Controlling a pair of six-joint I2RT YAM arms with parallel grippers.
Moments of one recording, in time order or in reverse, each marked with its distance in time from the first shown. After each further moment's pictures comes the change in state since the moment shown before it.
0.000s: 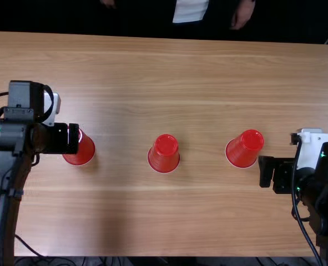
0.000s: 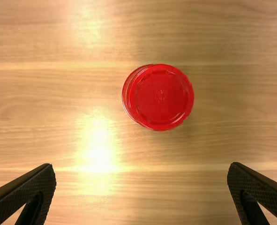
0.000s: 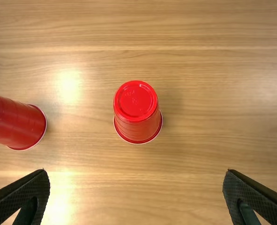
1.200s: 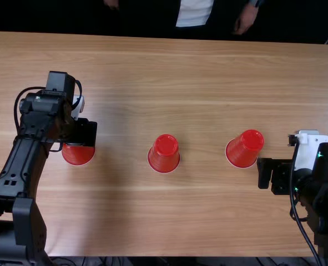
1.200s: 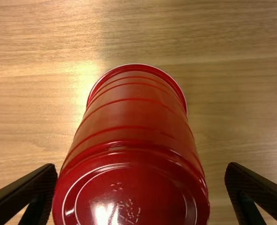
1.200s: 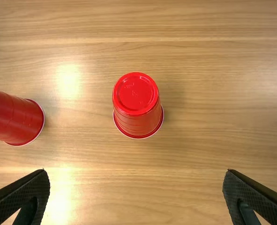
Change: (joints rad) left arm -0.059 0.320 0.029 0.084 0.000 -0.015; right arm 0.000 0.000 -0.030 0.004 0.000 0.004
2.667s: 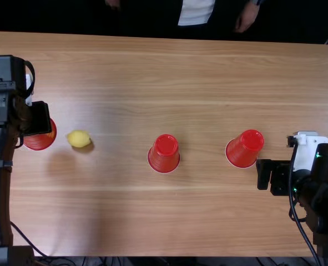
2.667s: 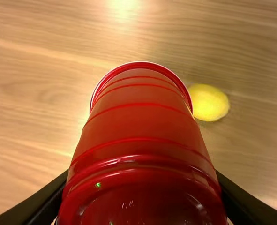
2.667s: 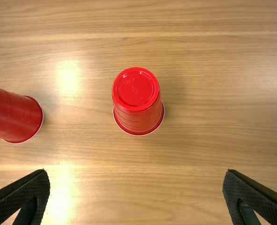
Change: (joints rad) left arm 0.146 -0.165 0.241 -0.223 -0.129 -0.101; right arm 0.000 -0.002 -0.017 0.001 0.000 0.003
